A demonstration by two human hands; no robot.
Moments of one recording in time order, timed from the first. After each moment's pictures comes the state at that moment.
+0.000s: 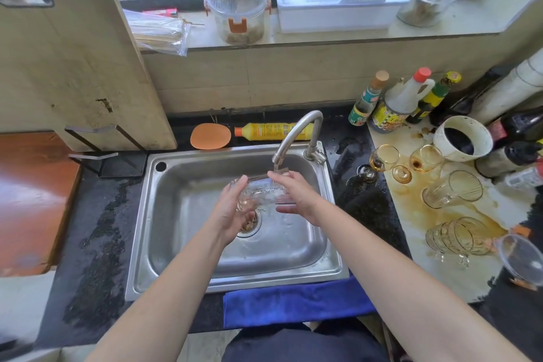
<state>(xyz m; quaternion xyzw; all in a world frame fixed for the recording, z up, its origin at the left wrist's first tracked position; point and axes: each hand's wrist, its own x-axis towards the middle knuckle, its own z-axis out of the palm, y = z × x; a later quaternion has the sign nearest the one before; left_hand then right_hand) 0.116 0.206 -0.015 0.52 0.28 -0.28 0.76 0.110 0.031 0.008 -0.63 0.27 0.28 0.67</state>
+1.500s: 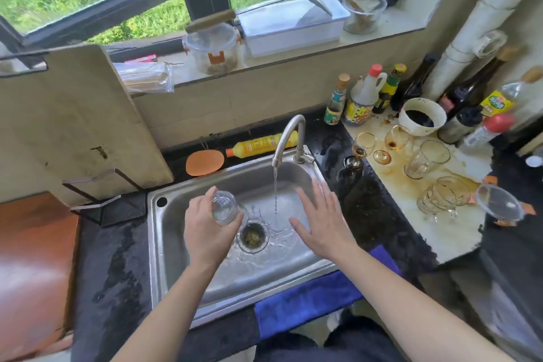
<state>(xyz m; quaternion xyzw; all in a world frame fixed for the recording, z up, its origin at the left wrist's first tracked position) 0.097 0.284 0.020 0.93 -0.07 0.04 0.35 0.009 0.041 -0.019 -0.98 0.11 0.08 0.14</state>
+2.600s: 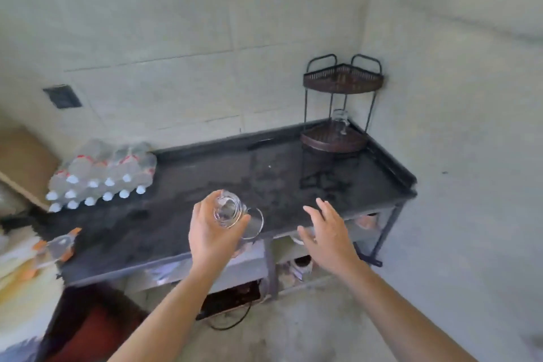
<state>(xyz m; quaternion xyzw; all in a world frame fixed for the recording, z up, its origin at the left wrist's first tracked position) -0.601 -0.034 0.148 0.58 -0.65 -0.28 0.42 -0.831 0.029 0.090 -0.59 0.76 -0.22 0.14</state>
